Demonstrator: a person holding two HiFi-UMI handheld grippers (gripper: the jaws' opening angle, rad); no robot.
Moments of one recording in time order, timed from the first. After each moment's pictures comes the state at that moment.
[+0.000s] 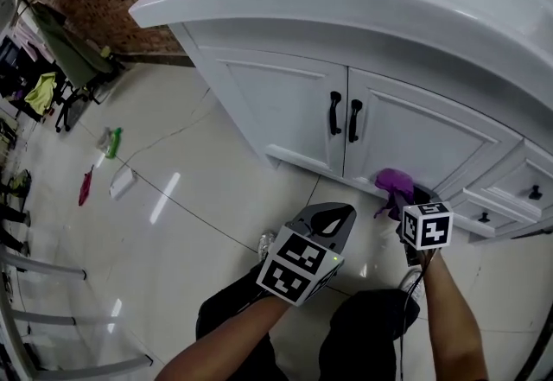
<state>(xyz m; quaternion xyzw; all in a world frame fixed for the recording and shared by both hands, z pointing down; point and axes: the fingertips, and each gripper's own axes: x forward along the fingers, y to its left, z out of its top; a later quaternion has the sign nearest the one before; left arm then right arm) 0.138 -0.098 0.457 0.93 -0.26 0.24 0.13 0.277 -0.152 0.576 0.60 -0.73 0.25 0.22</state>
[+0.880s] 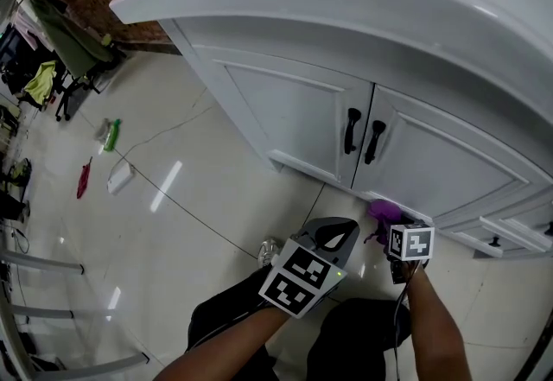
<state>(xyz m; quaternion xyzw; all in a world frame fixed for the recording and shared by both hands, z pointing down) 0.136 -0.128 0.499 0.92 -0.24 0.27 0.16 0.252 -0.157 0.706 0.56 -0.69 0.37 0.27</state>
